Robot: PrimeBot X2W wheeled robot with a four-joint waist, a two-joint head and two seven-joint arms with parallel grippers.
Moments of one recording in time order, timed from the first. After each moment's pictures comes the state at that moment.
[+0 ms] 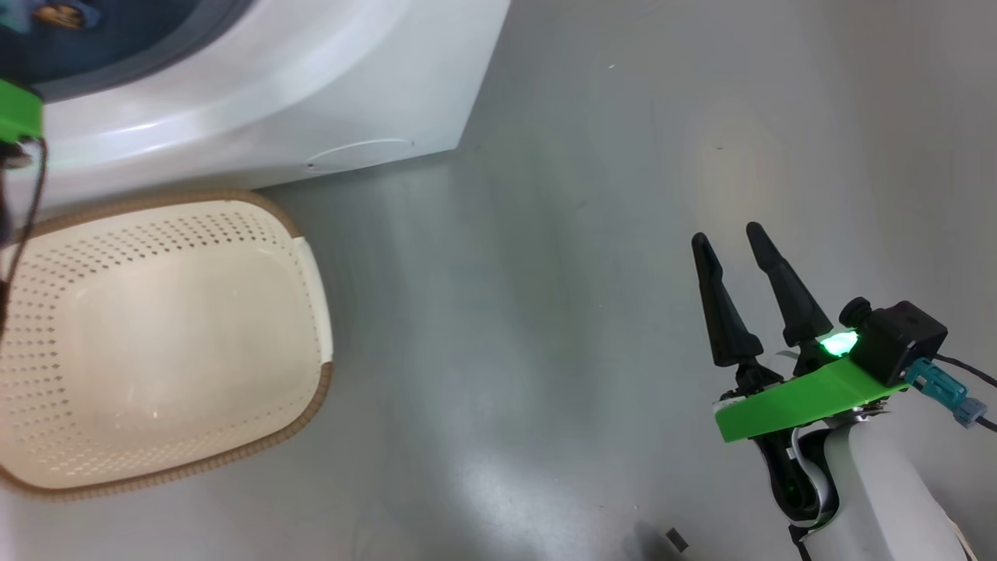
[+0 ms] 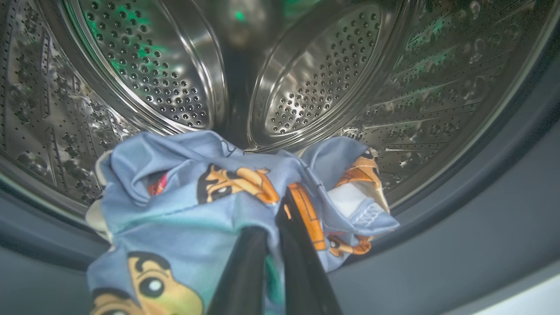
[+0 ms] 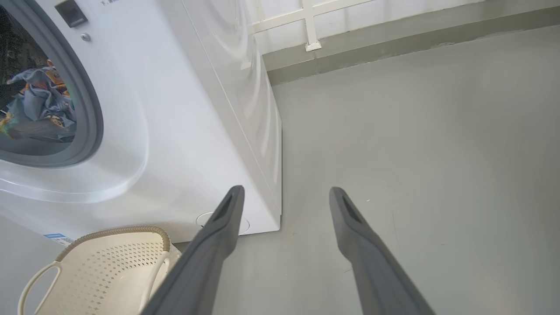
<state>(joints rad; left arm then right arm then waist) -1.08 0.44 -0.42 0.69 -0.95 -0.13 -0.26 -0.33 -0.10 0.13 0.17 0.43 0.13 -0.25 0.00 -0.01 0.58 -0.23</state>
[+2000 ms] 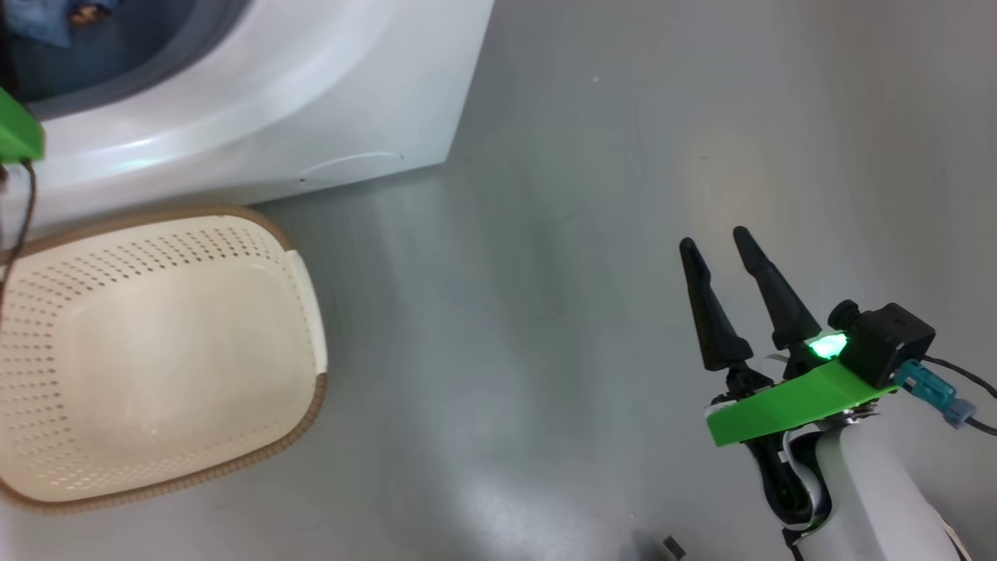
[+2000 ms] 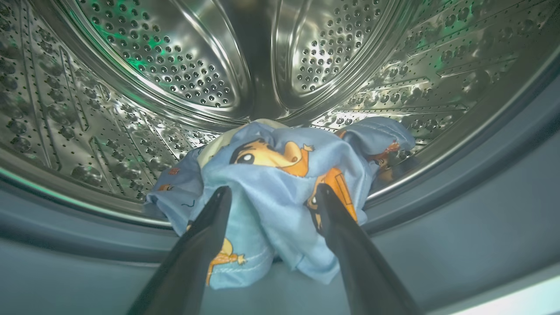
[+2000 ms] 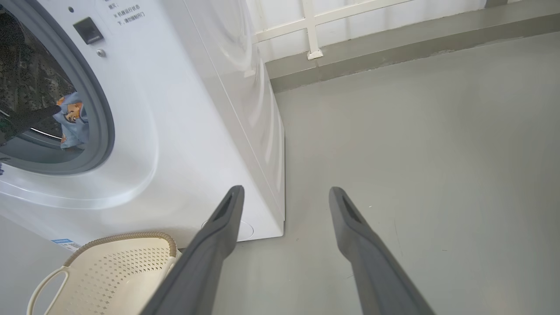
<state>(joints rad) -1.23 0.36 -0.34 1.09 -0.53 -0.13 -0.26 -0.33 -0.09 0.16 0.18 0.44 0.13 -0.25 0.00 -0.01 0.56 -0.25</state>
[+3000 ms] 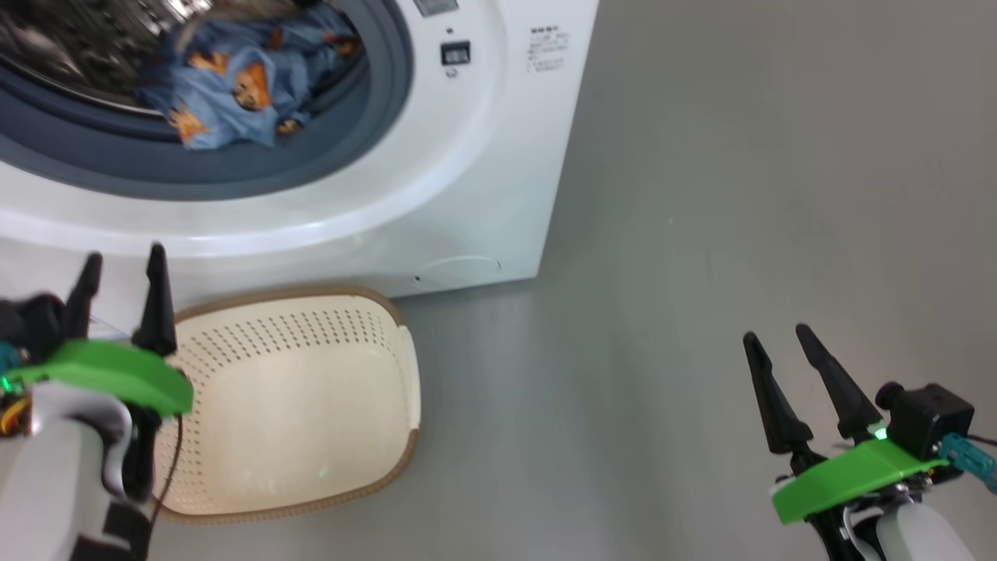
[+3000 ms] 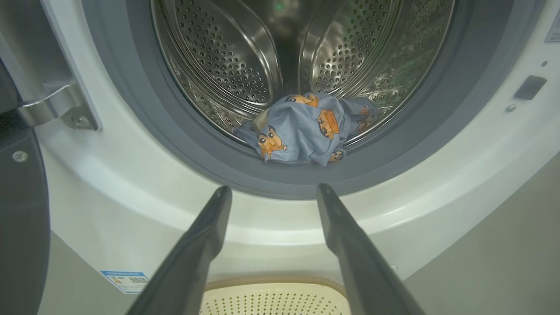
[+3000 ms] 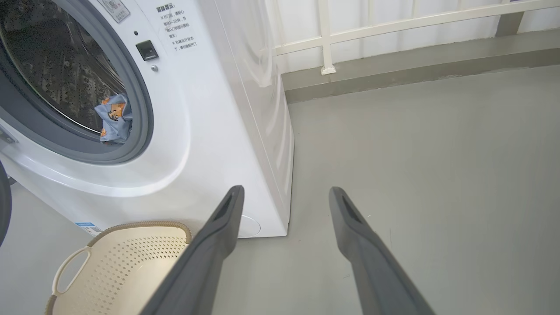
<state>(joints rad) -0.57 0.22 -0.05 0.66 -0.39 -0.13 -0.26 -0.18 -0.20 0.11 0.23 0.43 0.13 -0.25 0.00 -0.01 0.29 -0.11</state>
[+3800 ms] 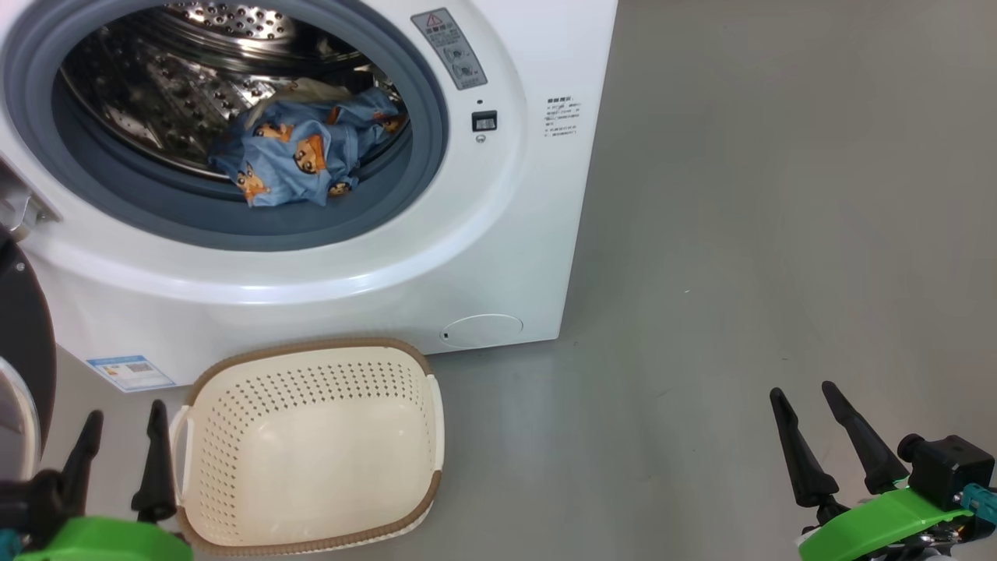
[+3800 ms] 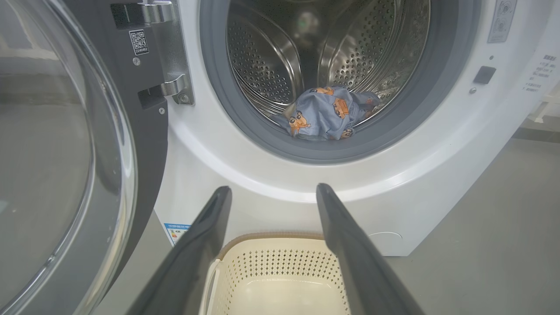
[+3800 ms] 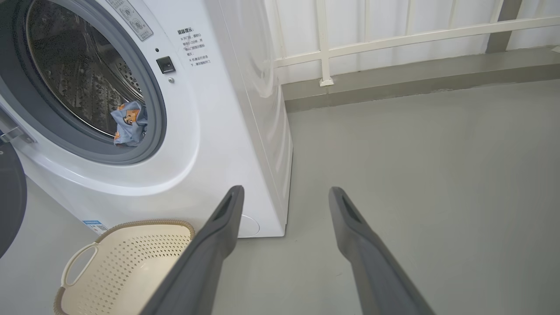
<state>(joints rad) -0.12 0.19 0.08 0.35 -0.34 -0.13 -0.26 -0.06 -0.24 0.08 0.23 0.44 0.13 -0.25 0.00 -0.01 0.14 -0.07</state>
